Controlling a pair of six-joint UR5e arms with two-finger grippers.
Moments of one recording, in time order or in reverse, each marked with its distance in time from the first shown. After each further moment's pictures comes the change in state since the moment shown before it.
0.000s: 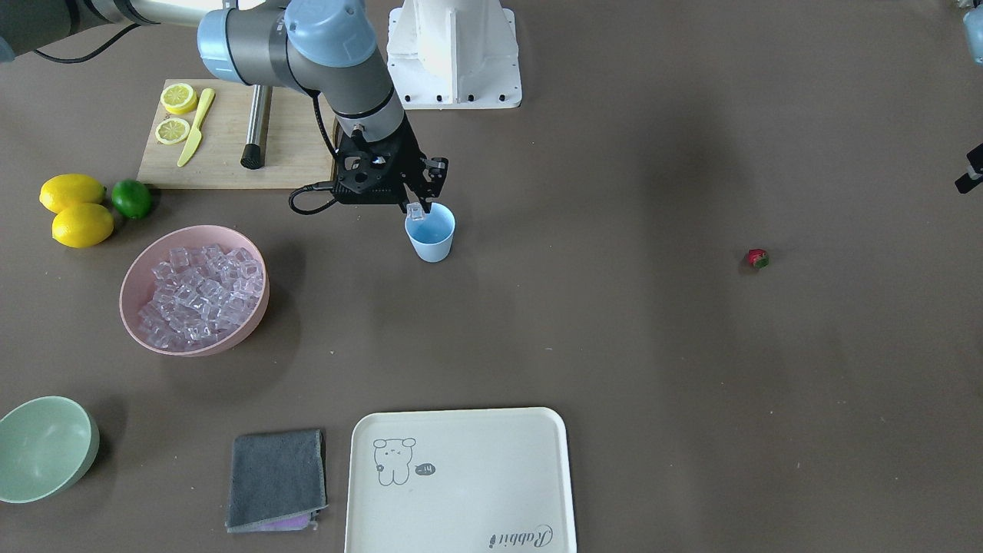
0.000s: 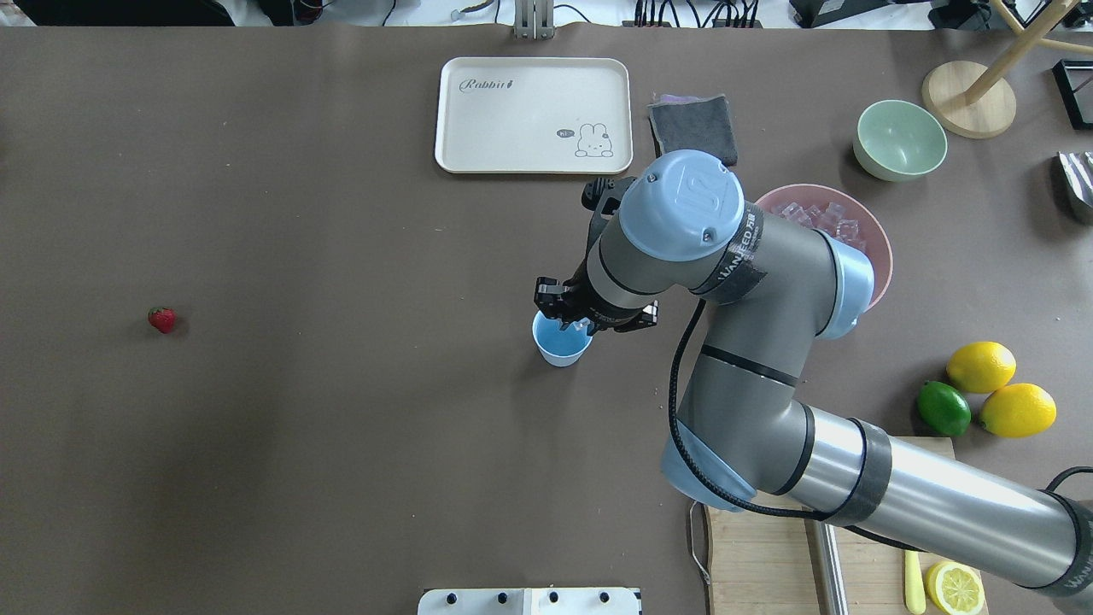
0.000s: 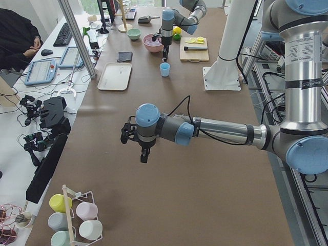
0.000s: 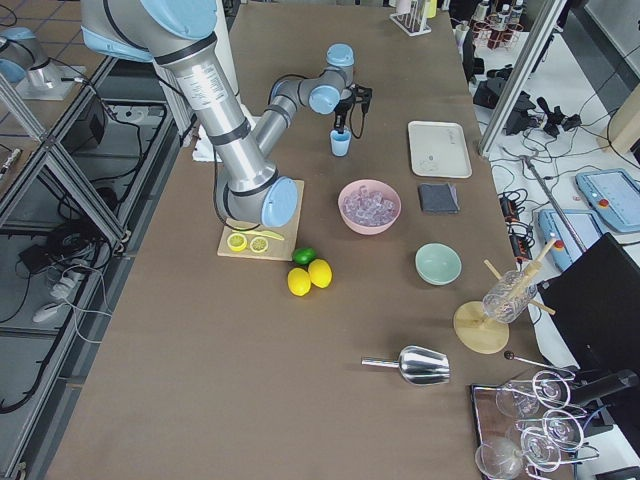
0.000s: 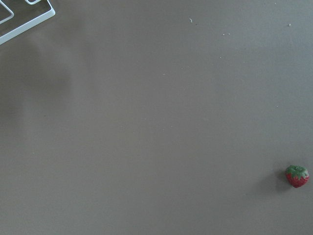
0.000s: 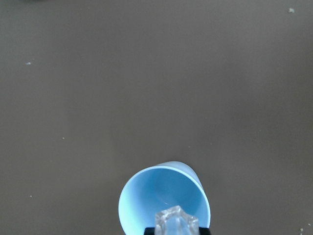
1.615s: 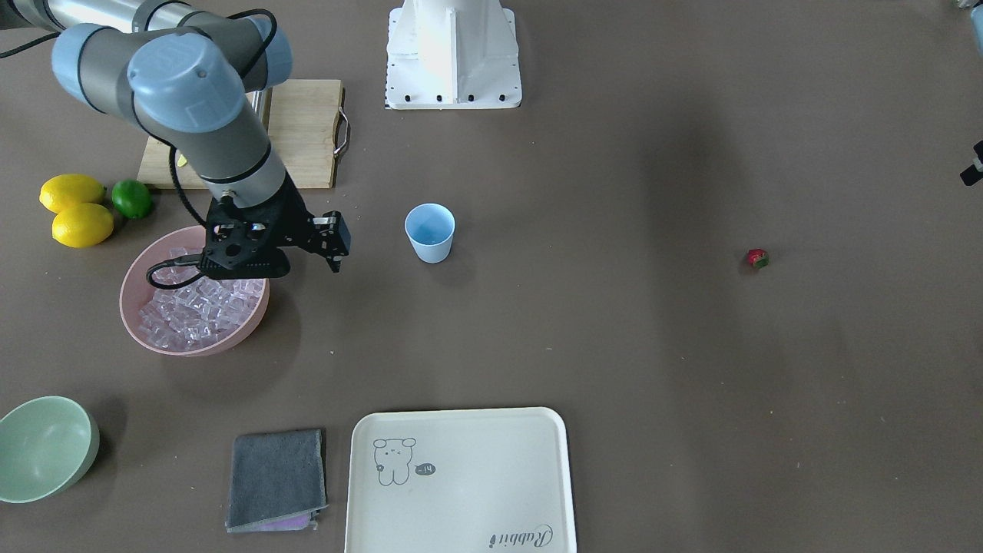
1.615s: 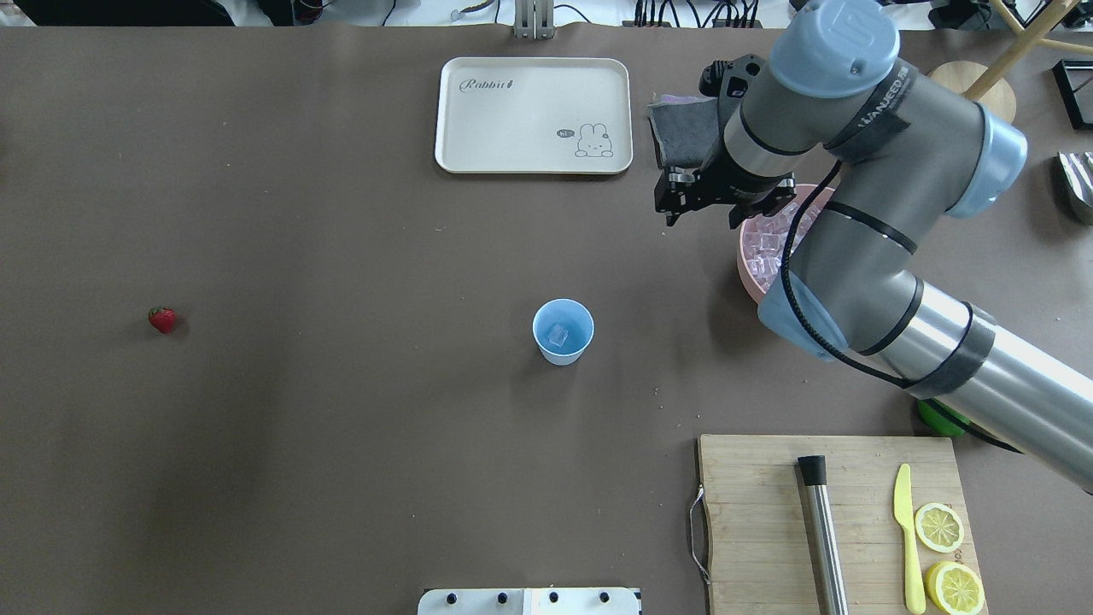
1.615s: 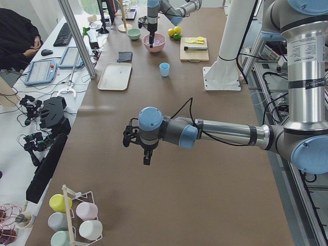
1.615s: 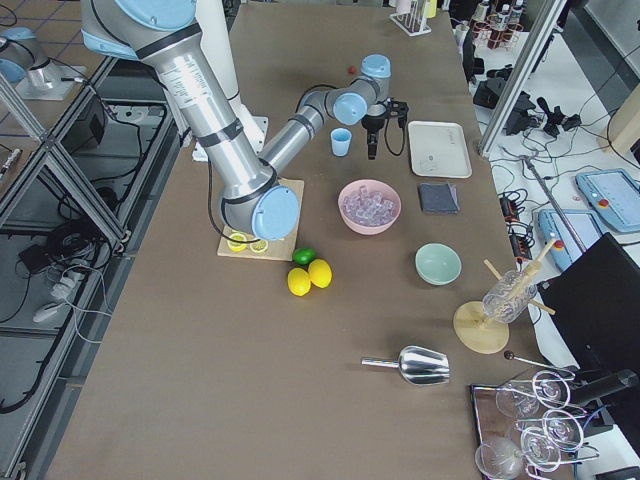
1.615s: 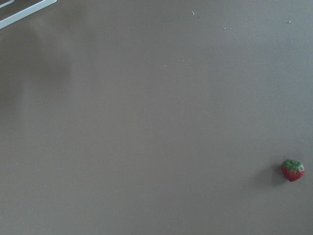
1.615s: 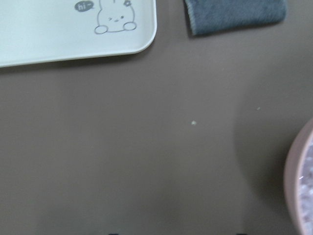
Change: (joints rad) left arm -0.030 0.023 -0.005 -0.003 -0.034 -0.003; right arm 0.296 -0.085 -0.032 -0.093 0.121 -0.448
